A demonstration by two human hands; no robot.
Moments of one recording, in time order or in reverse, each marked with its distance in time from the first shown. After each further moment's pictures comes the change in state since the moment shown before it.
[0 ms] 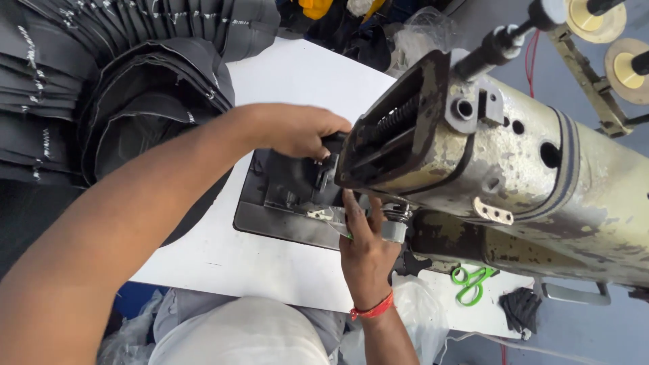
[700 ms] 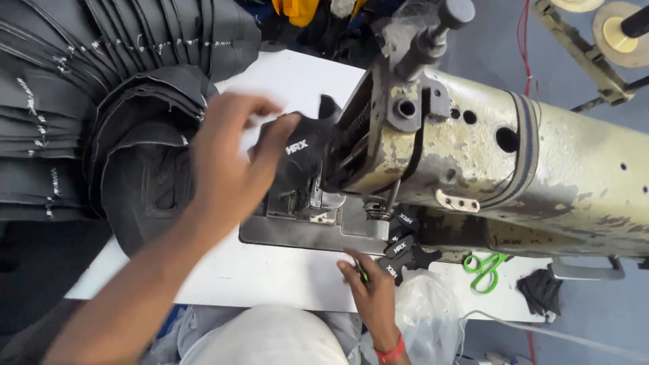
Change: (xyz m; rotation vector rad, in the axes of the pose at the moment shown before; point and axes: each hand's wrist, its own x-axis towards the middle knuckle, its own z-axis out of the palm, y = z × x) left_hand -0.079 0.085 0.041 0.324 1.214 0.194; right_hand -0.091 0.029 0.006 0.507 -0.305 0.743
